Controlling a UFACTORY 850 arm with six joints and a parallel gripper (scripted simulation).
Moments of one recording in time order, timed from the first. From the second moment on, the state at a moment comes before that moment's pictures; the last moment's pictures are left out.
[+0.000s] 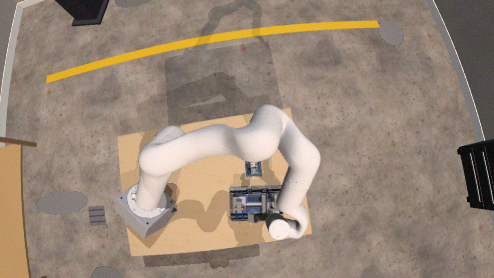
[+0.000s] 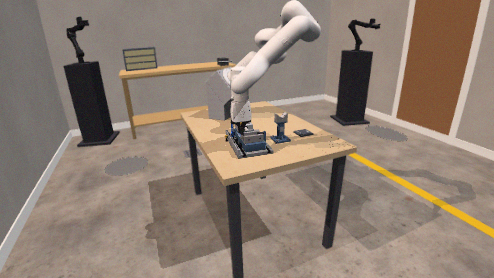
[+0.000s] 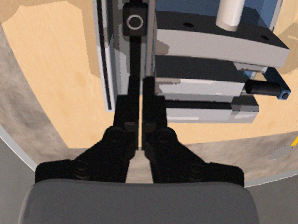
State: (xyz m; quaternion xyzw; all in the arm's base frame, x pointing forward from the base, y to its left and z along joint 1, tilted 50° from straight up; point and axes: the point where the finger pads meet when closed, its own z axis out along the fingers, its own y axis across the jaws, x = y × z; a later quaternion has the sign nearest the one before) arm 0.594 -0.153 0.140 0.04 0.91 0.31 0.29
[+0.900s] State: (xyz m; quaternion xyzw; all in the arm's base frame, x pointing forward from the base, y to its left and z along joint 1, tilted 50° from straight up) arm 0.594 -0.147 0.144 0.04 0.91 0.31 0.29
